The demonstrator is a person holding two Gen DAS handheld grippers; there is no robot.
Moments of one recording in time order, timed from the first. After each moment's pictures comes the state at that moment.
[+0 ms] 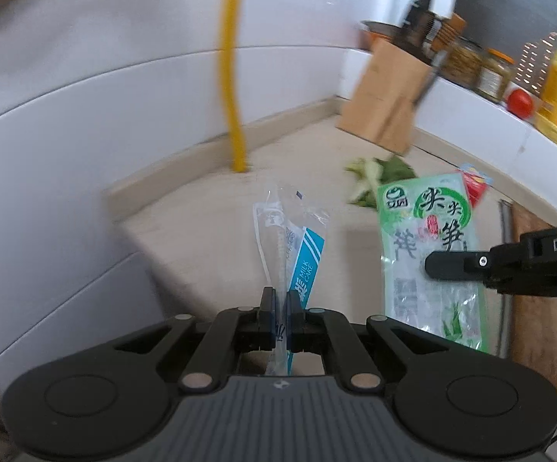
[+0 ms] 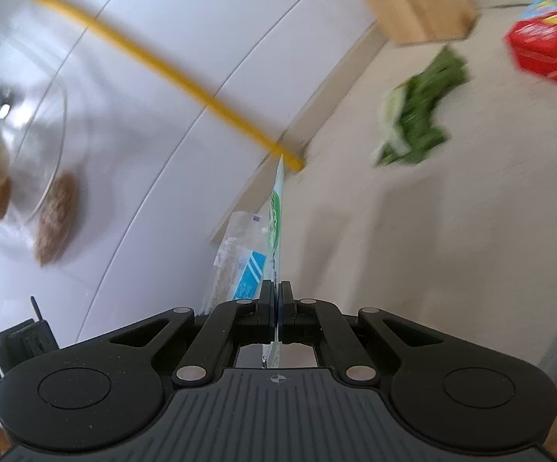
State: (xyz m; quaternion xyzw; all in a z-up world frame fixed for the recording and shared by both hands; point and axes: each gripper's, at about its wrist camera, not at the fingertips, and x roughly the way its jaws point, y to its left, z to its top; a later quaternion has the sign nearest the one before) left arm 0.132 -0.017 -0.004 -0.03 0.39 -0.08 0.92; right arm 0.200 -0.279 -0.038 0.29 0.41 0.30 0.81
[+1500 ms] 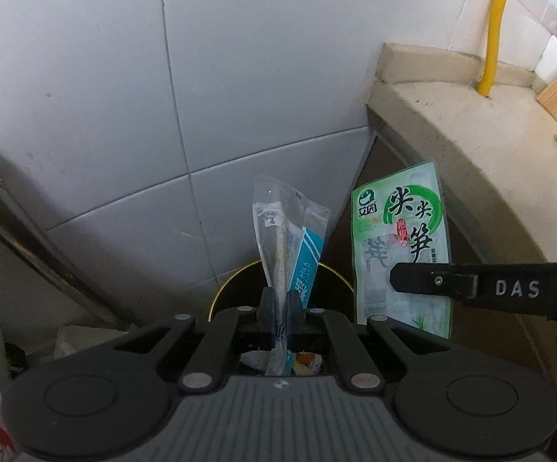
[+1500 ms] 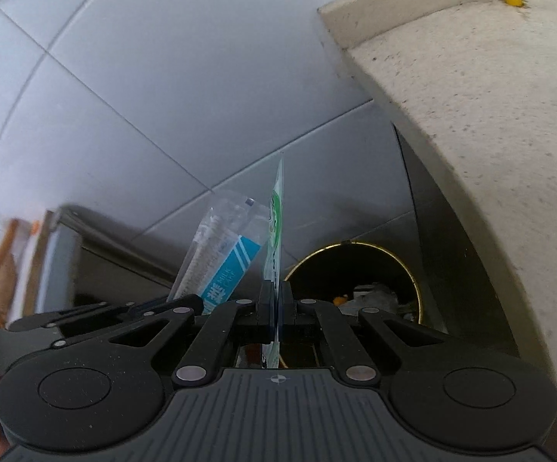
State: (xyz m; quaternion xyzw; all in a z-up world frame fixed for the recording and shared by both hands) left arm 0.102 0.134 -0.100 -0.11 0.49 0.12 0.86; right arm 0.205 -0.014 -0.121 0.05 0.53 0.36 0.77
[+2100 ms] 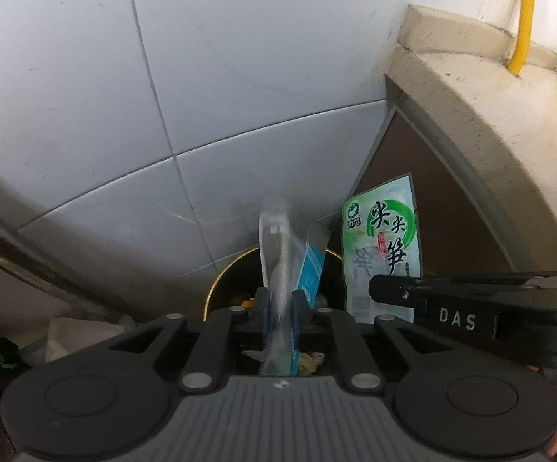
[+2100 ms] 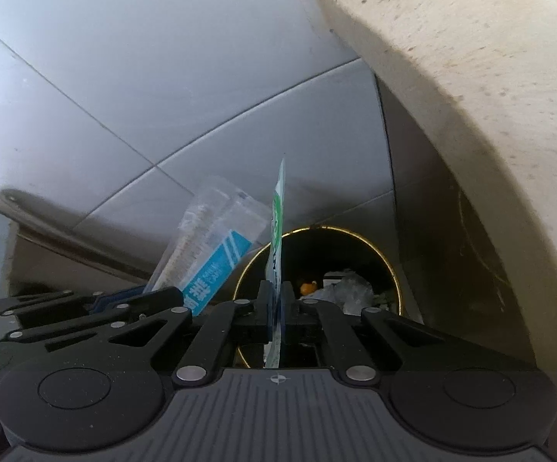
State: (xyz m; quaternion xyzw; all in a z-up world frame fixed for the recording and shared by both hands) left arm 0.140 0.143 -0.128 -0.12 0.54 0.13 0.82; right arm 0.224 0.023 -0.164 0.00 0.56 0.33 0.76
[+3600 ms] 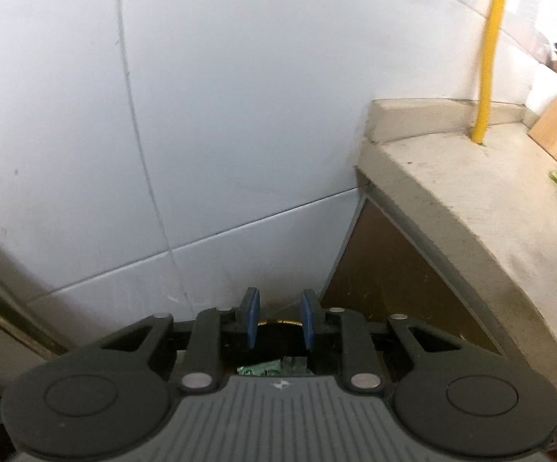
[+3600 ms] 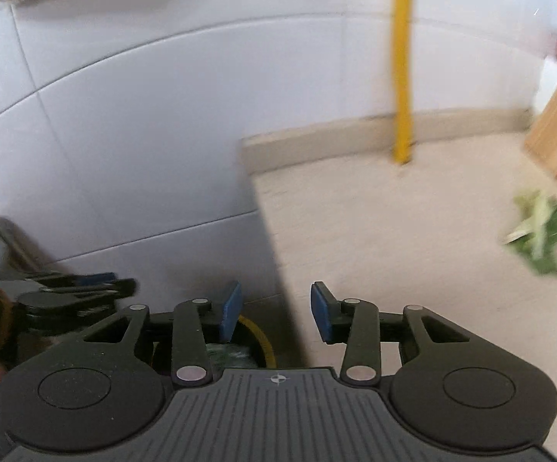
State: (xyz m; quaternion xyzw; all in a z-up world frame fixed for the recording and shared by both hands) left arm 0.135 0.138 -0.088 -0.10 0.43 0.11 0.89; right arm 0.192 -0.056 -0.027 -0.11 0.38 0.24 0.89
